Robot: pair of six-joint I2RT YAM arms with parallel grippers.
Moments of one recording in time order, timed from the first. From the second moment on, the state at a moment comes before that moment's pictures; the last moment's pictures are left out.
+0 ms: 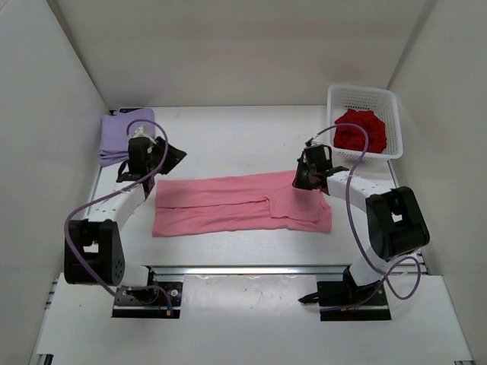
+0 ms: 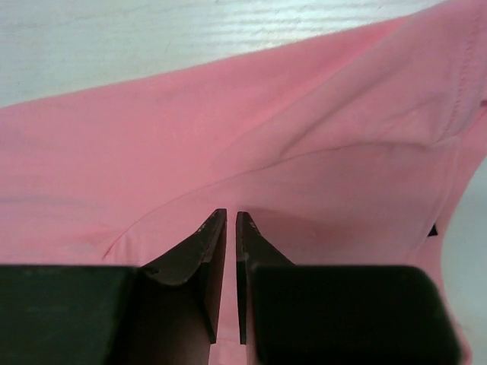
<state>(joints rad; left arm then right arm) 0.00 1.41 0.81 0.08 0.20 -0.79 0.31 1.63 0.93 -0.15 -0.02 0.44</state>
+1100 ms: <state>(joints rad) -0.22 1.34 0.88 -0.04 0.31 -0.59 0.22 2.65 2.74 -0.71 -0.40 0.35</state>
